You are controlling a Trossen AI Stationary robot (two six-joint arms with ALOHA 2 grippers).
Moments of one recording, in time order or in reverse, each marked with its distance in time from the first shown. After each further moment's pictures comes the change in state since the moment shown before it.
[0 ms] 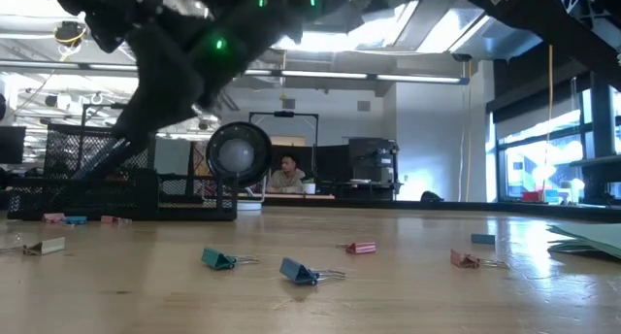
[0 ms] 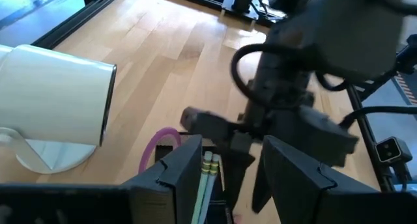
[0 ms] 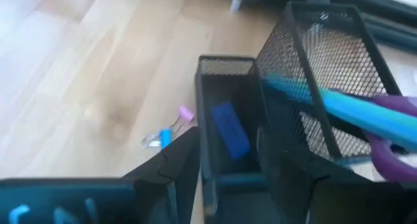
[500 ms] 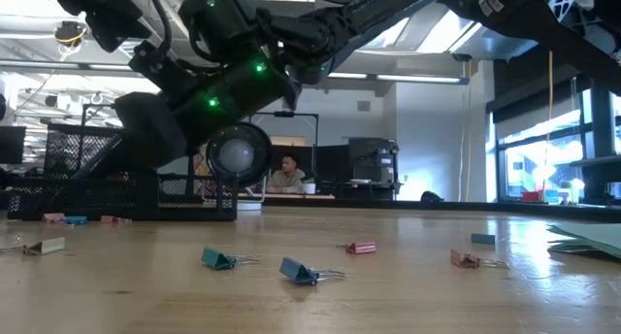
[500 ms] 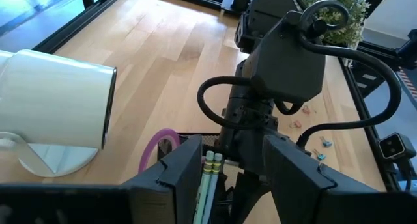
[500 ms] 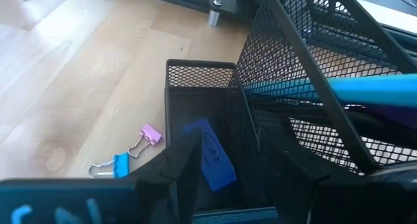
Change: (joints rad) left arm 0.000 0.000 0.000 0.000 0.000 0.026; right arm -0.028 0.042 -0.212 0.447 0.002 -0.023
